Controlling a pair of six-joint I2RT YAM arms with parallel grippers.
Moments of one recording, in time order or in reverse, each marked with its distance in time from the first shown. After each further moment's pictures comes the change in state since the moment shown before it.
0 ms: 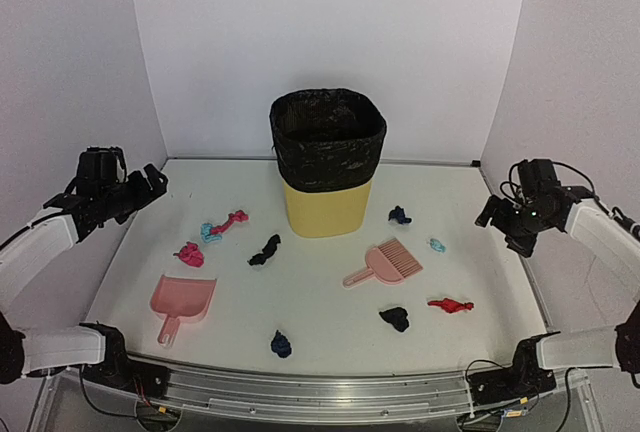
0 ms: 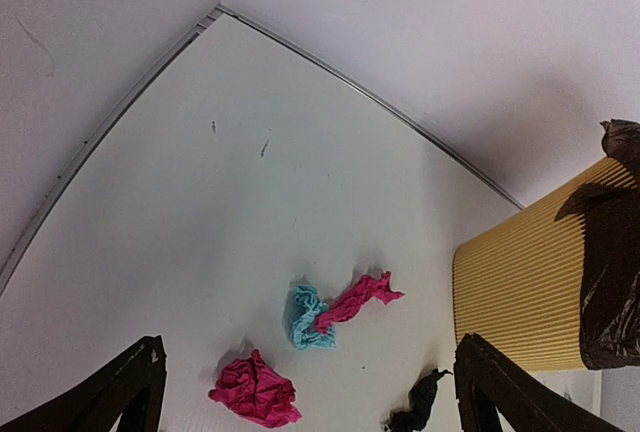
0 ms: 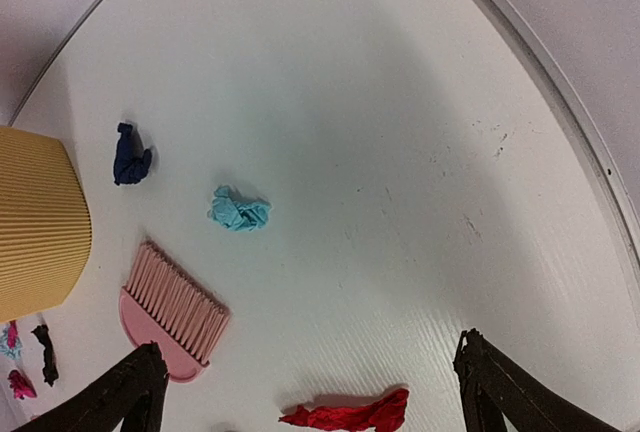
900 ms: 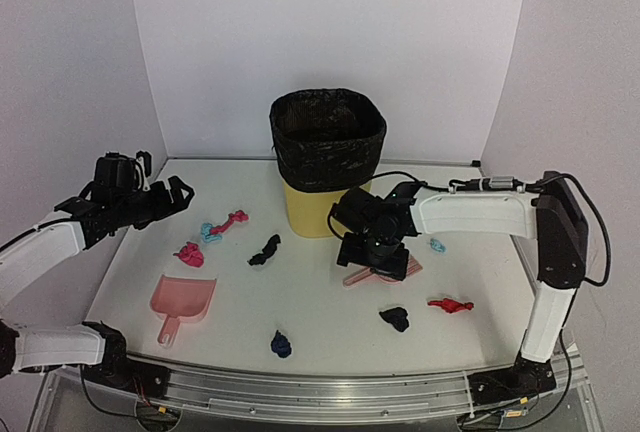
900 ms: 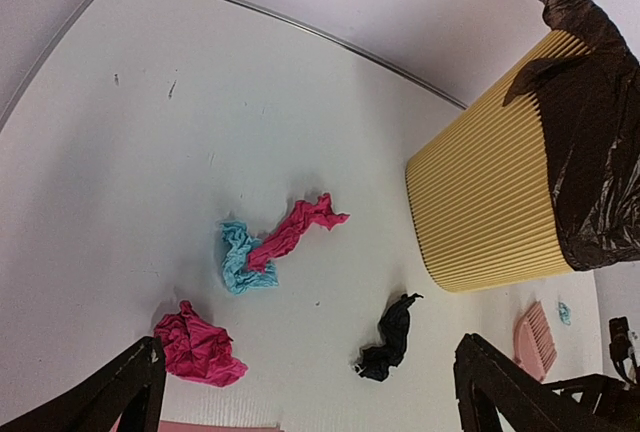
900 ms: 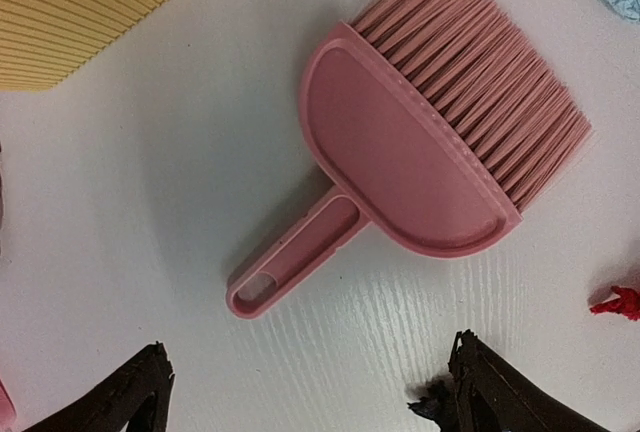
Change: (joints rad) left arm -0.155 0.011 -0.033 0.008 0.089 0.058; right arm 0.851 0.744 0.506 -0.108 0.233 0.503
